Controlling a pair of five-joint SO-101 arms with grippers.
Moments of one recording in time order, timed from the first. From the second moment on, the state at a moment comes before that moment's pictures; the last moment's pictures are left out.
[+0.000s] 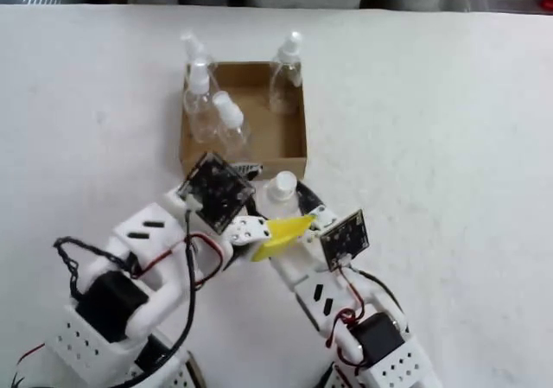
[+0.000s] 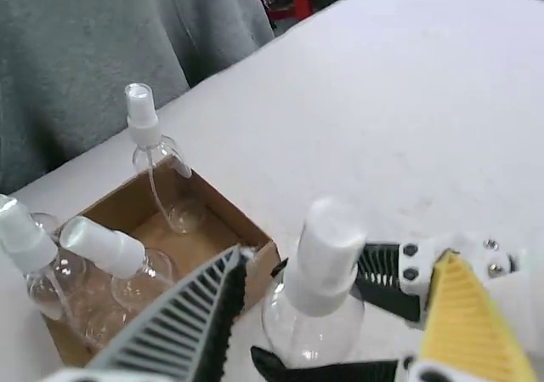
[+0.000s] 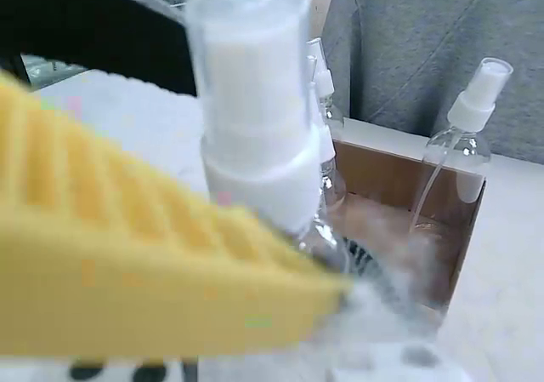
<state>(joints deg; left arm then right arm) 32.6 -67.3 47.6 53.5 -5.7 -36.7 -102.3 96.4 22.4 -0.3</state>
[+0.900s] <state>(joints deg) 14.2 -68.1 38.5 48.2 5.8 -36.8 -102.3 96.4 23.4 -0.3</state>
